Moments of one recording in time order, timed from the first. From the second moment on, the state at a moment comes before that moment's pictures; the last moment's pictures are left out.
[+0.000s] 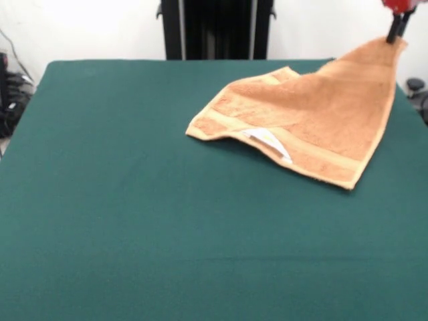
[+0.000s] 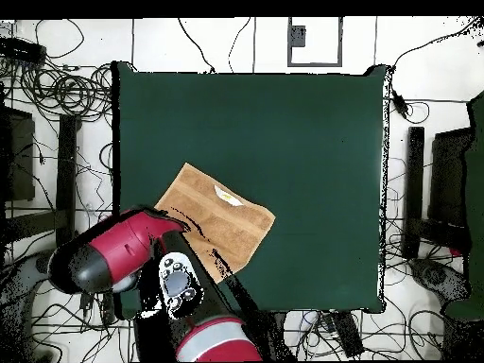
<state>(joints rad) -0.01 -0.77 0.44 1.86 -0.38 0.72 1.85</state>
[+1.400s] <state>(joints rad) 0.11 -0.49 0.23 1.63 -0.37 0.60 1.85</state>
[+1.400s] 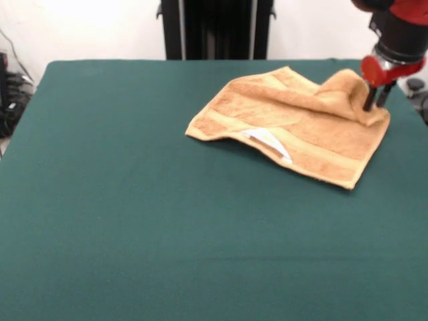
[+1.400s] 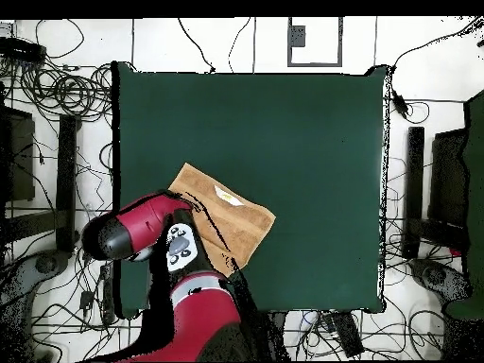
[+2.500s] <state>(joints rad) -0.05 -0.77 0.27 1.69 -0.22 0.72 1.85</state>
